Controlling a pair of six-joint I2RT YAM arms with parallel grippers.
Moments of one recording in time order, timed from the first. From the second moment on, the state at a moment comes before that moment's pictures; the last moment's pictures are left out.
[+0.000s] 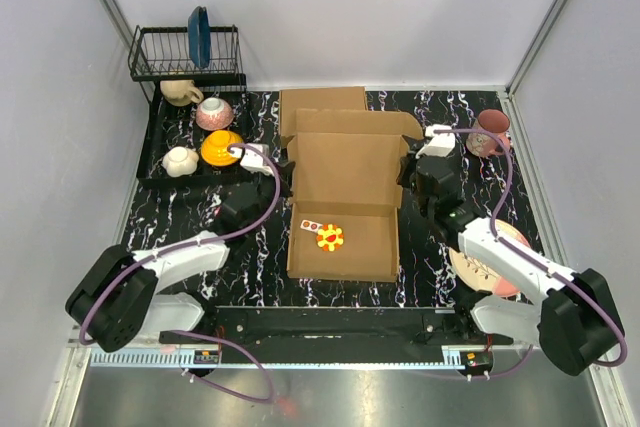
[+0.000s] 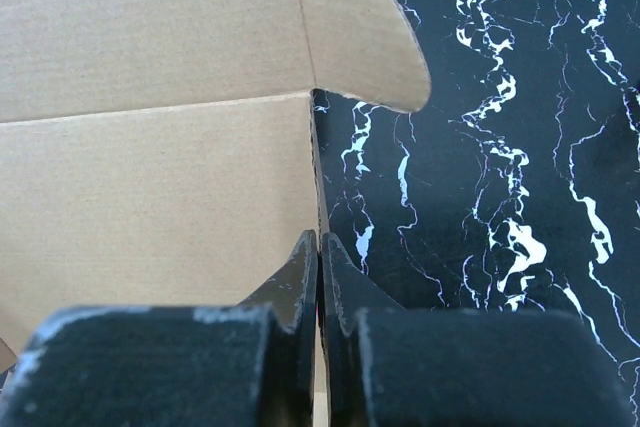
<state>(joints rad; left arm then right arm) -0.63 1.24 0.46 0.78 -0.24 -0.32 0.53 1.15 0.68 0.19 0.41 0.37</state>
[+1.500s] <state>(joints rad) -1.08 1.42 0.05 1.34 -0.63 -0.25 1.05 0.93 0.36 -0.02 0.97 0.75</state>
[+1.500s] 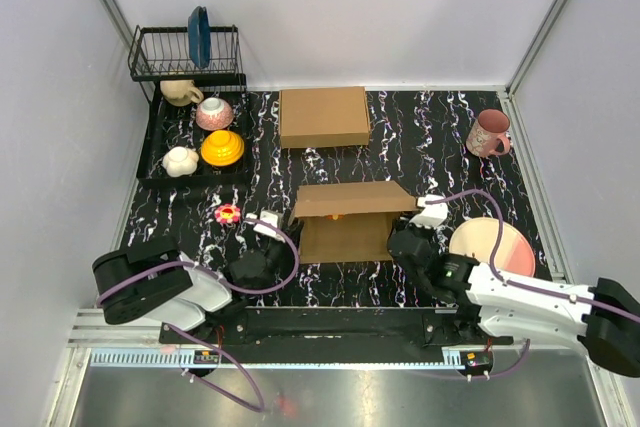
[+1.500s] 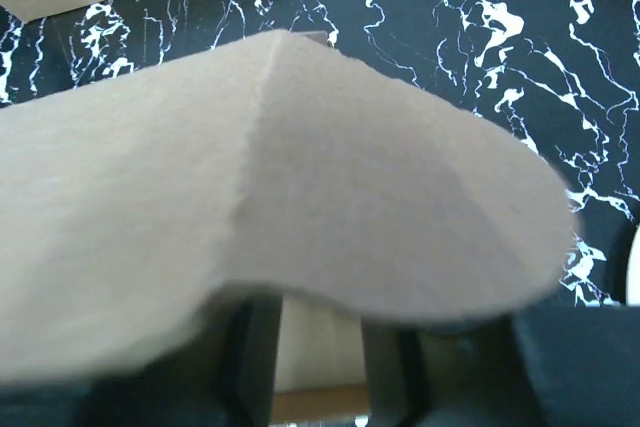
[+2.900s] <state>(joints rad) -1.25 0.46 0.10 0.32 -1.00 -0.32 1.03 1.14 0.93 -0.25 0.74 0.39</state>
